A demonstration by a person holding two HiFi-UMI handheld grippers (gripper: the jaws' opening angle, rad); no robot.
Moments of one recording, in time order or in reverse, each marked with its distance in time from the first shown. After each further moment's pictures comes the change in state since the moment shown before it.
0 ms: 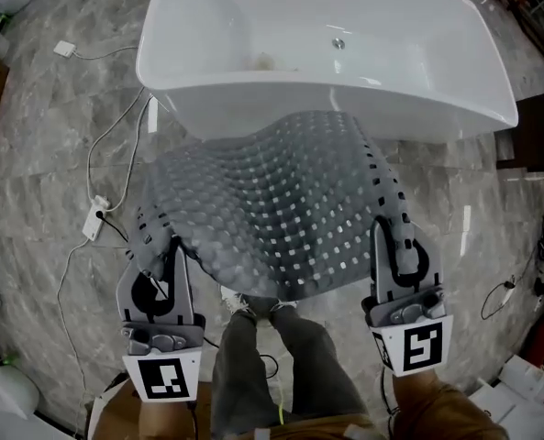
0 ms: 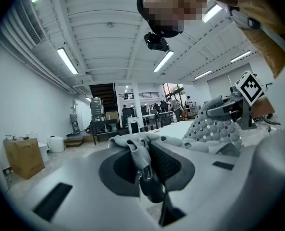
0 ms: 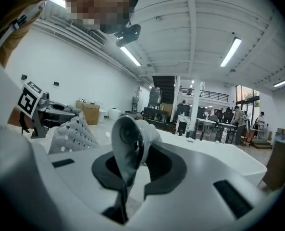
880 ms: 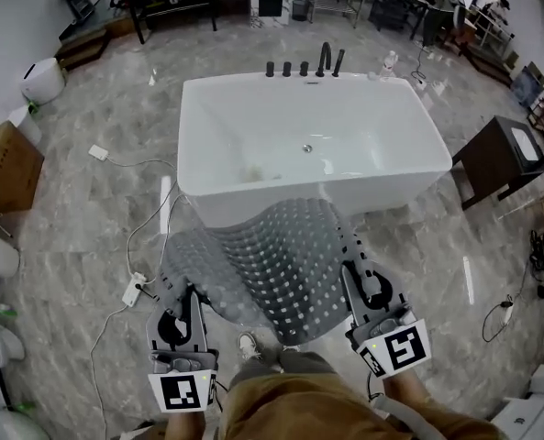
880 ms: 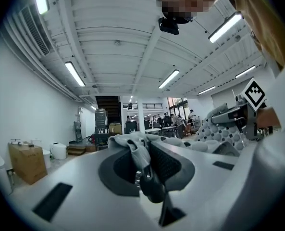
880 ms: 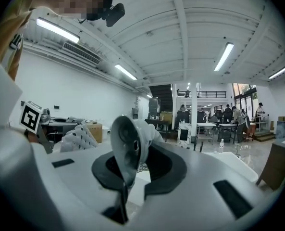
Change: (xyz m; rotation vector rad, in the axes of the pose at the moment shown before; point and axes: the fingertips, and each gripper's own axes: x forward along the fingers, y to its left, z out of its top) left arm -0.133 0.021 0.259 -0.071 -0.163 0.034; right arm -0.161 -0.003 0.243 0.116 -0.089 0.003
